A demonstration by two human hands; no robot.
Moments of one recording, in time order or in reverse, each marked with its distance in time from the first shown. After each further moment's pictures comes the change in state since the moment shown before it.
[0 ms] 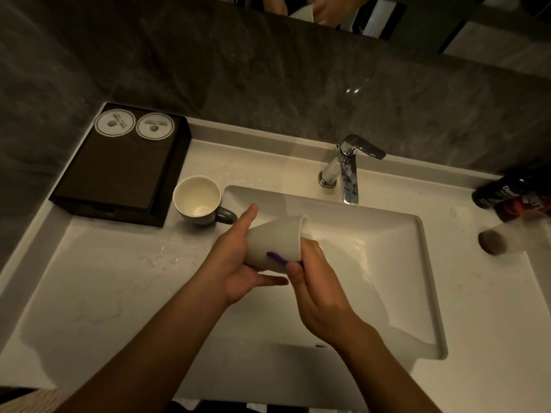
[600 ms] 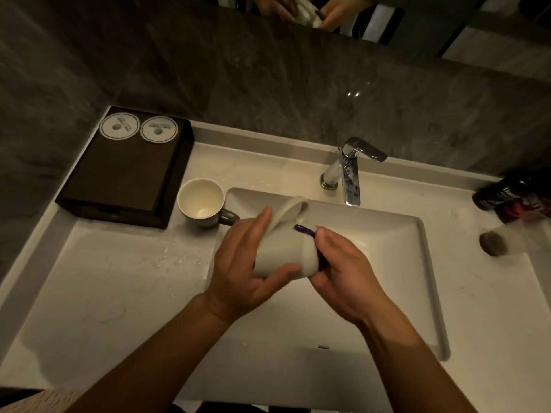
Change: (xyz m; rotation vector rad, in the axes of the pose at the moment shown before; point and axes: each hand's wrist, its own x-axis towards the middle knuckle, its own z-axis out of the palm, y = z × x) left_hand 0.003 -0.032 -0.030 1.095 0.100 1.630; right_hand 0.023 -0.014 -0.029 0.945 0.113 0.527
